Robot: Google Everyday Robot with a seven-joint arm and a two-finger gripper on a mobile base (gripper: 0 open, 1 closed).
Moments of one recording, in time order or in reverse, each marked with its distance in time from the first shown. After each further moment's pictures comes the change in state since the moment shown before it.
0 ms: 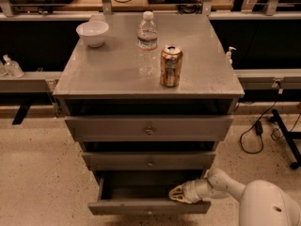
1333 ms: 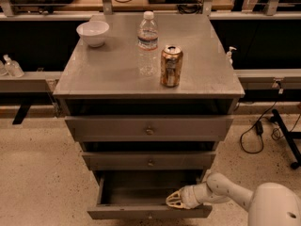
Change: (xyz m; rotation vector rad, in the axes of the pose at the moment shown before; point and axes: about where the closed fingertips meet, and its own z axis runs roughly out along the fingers) arm -0.035 0.012 -0.005 -0.001 -0.065 -0.083
